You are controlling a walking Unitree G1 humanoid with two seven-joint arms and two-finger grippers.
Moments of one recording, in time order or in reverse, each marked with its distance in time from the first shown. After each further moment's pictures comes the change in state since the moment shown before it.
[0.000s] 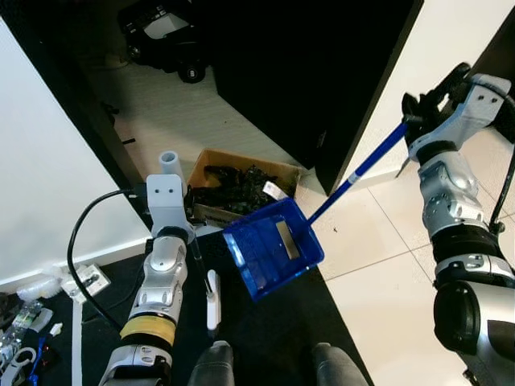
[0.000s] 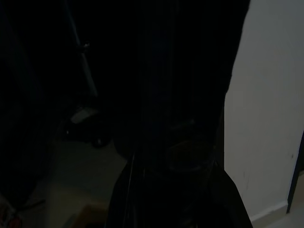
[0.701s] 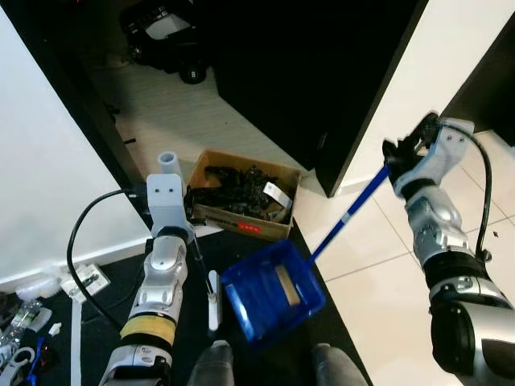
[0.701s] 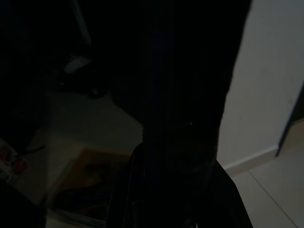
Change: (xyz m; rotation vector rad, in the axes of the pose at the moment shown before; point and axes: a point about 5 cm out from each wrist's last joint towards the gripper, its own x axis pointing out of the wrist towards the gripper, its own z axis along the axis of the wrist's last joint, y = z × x) left arm 0.000 0.000 0.000 0.005 0.012 0.011; right arm -0.036 -0.012 -0.060 -0.028 0.221 -0.006
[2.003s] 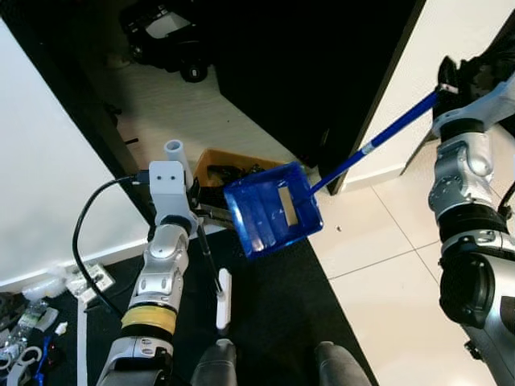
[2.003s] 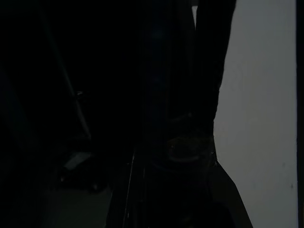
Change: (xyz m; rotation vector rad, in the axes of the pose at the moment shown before) left arm 0.009 -0.005 0.017 -0.052 0.007 -0.075; right arm 0.027 -0.001 0.094 0.085 -0.401 -0.059
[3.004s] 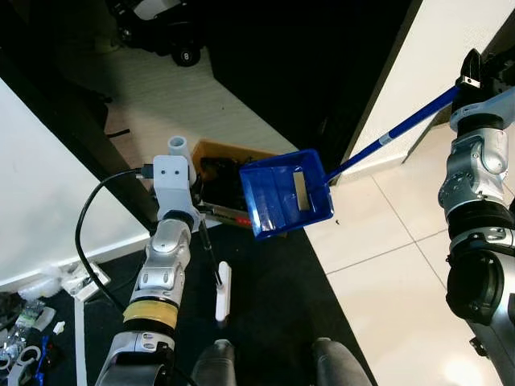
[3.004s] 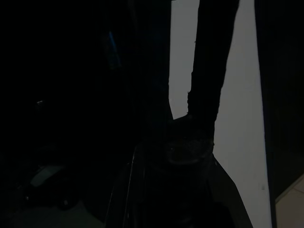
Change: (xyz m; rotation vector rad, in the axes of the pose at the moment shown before) left arm 0.005 -0.004 0.005 0.021 0.003 -0.019; right arm 0.004 -0.011 0.018 -0.013 -0.097 -0.092
